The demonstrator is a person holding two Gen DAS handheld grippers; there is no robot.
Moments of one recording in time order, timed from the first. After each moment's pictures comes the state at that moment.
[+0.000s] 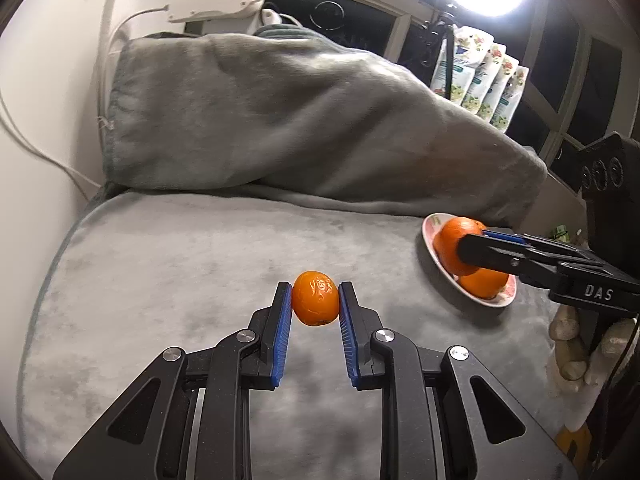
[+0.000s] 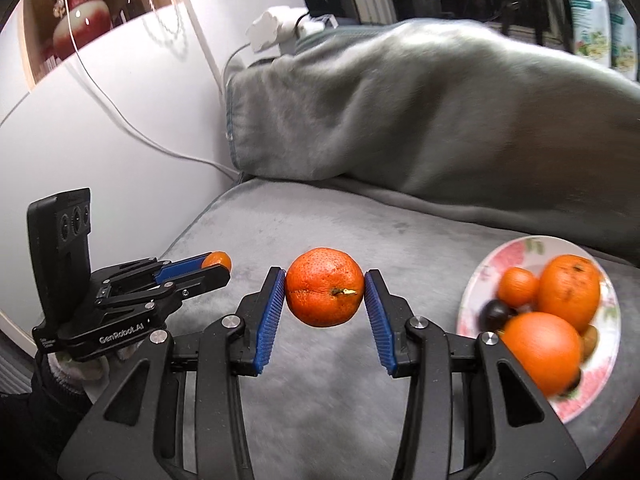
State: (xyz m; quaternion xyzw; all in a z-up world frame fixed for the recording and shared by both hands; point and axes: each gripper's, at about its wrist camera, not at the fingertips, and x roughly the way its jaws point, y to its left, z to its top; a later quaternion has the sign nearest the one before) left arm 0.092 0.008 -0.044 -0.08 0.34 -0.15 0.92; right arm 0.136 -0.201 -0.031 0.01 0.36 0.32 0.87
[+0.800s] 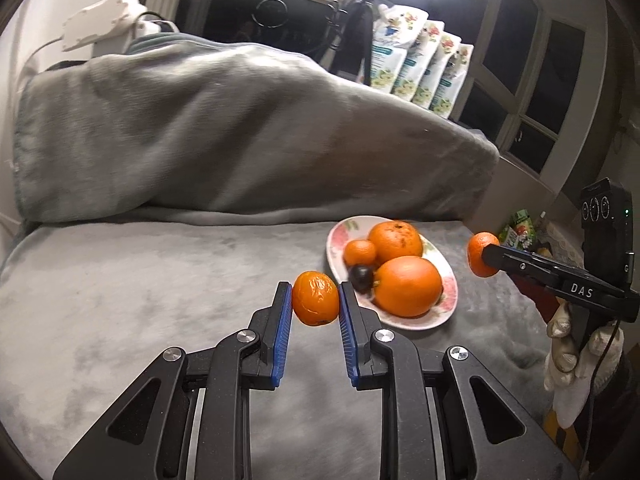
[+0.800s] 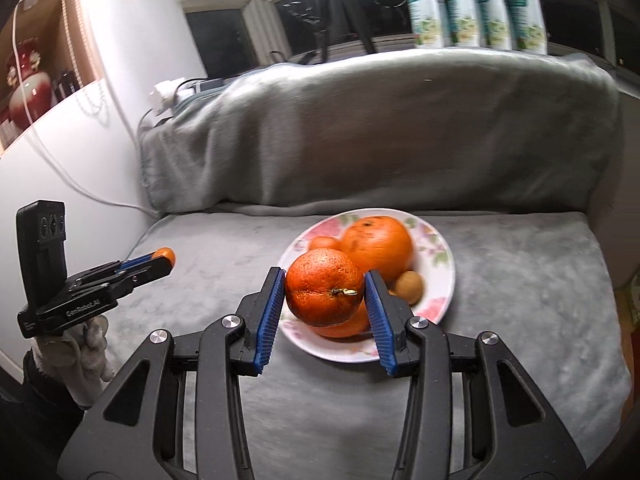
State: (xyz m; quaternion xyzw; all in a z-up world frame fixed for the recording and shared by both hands) left arm 0.106 -0.082 -0.029 -0.06 0.33 -0.23 0.91; right arm 0.111 -0.360 -0.031 0.07 0.34 0.19 0.92
